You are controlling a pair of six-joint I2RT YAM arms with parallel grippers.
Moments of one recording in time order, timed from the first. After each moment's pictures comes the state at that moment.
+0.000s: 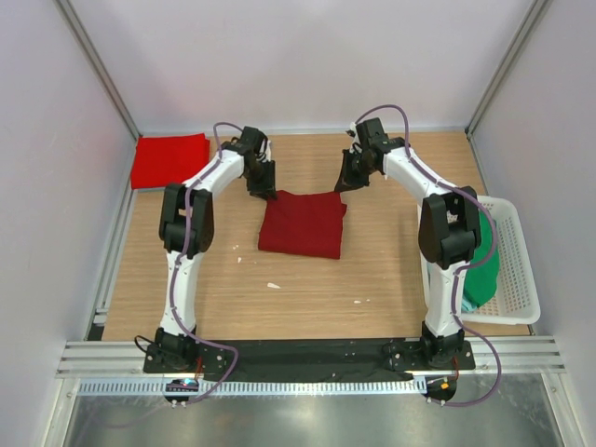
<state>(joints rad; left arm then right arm) -0.31 2.31 1.94 -0.77 0.23 -0.29 0.30 2.06 1.74 -0.68 -0.31 0.37</state>
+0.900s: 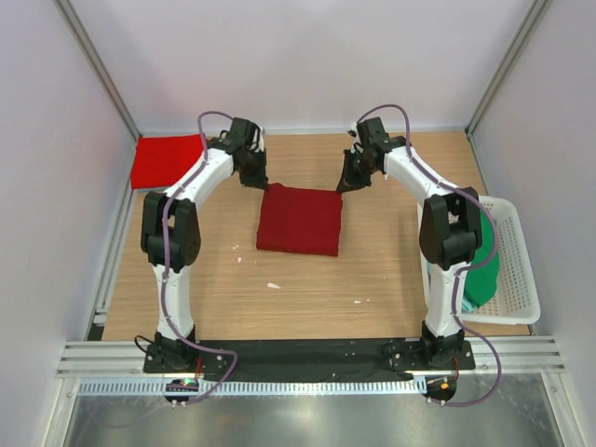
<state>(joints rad) -0.31 2.09 1.80 -0.72 0.18 -0.31 0.30 2.05 1.74 -0.72 -0.29 0.36</state>
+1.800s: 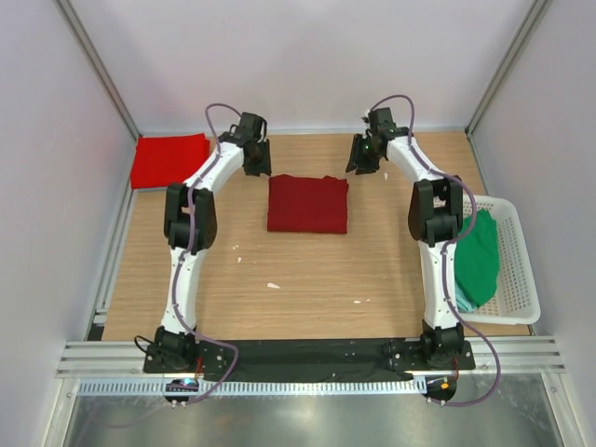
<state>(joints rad) -0.30 2.40 2.13 -0.69 0.01 -0.32 0.19 2.39 2.10 -0.68 -0.22 0.33</state>
